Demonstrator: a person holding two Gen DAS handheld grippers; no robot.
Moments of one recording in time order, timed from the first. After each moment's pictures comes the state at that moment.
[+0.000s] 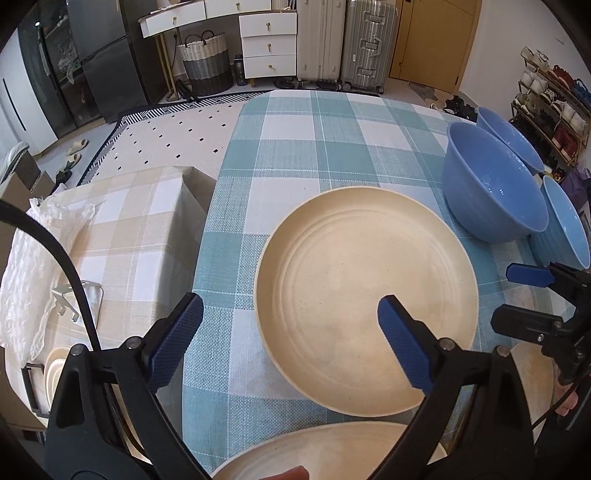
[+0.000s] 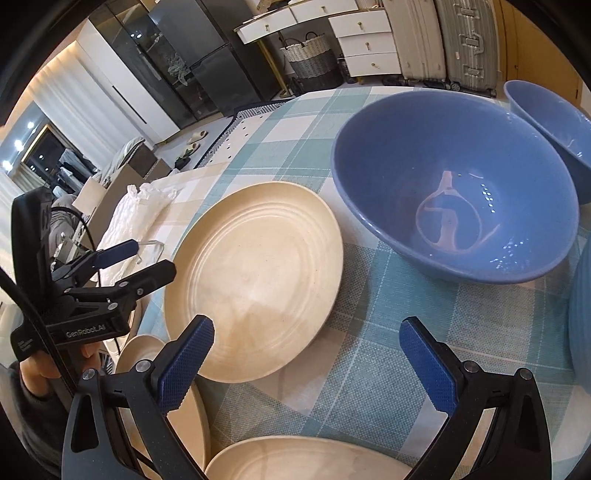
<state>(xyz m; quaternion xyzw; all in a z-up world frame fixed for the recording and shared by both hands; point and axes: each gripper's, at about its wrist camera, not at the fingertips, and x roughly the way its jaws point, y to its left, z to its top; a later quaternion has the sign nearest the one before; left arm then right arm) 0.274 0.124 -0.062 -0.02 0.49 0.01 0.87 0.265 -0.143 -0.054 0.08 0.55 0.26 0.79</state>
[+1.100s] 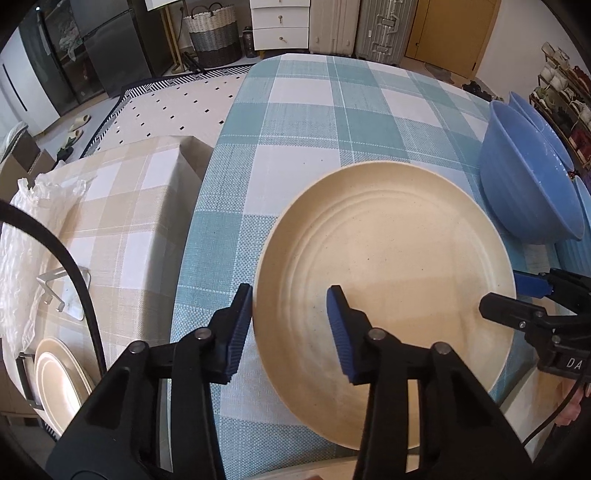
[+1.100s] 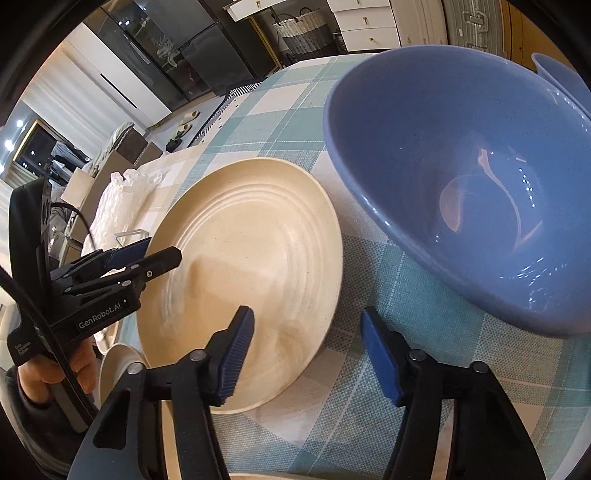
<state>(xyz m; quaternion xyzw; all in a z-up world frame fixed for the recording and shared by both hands) 0.306 0.131 -0.105 -0.03 0.54 0.02 0.84 0.290 -0.121 -0.090 0.06 0.59 0.24 0.77</state>
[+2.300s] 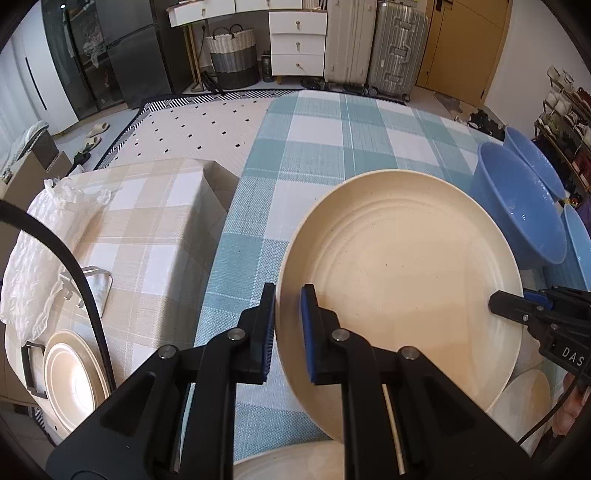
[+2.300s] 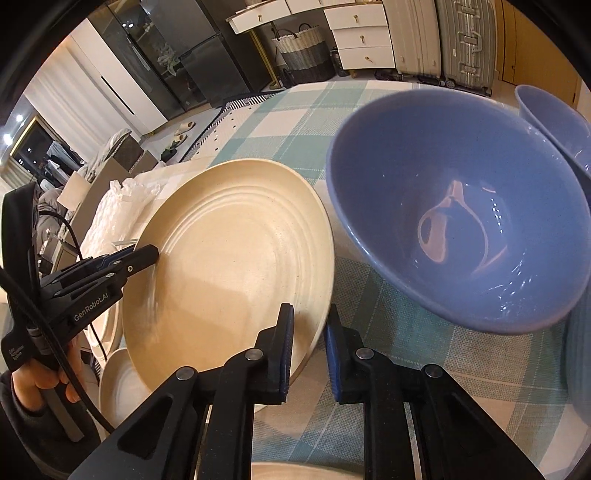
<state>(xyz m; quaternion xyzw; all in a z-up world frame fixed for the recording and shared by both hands) 0.279 0.133 -0.059 -0.04 0.49 0.06 0.87 0.275 -0.133 -0.055 0.05 0.56 0.23 0.79</state>
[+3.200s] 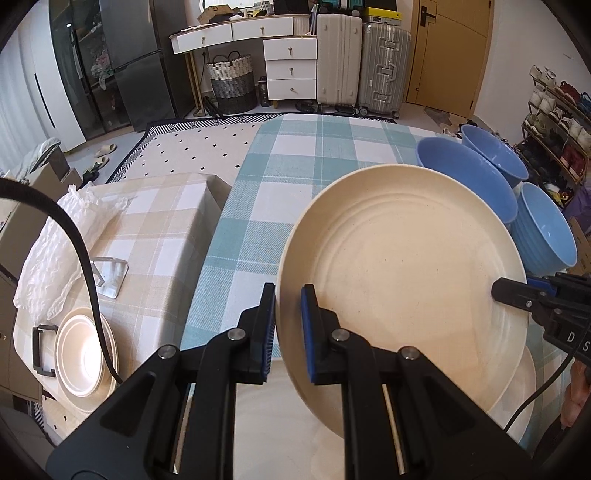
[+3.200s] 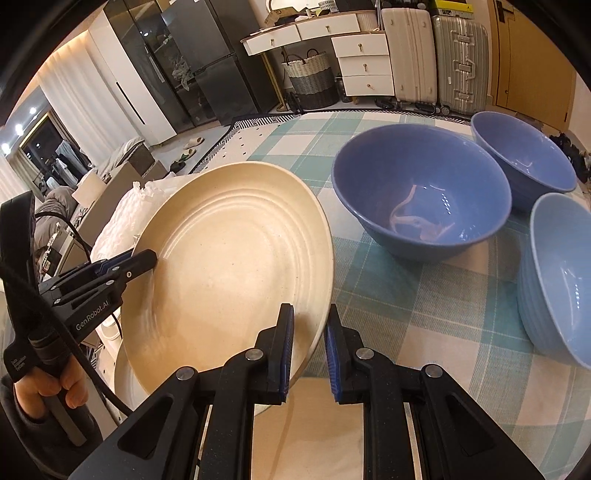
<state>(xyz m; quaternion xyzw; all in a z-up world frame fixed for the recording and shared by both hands) 0.177 0.078 -0.014 -0.02 0.45 0.06 0.89 0.195 -0.174 -0.004 0.04 0.52 0.23 0.82</state>
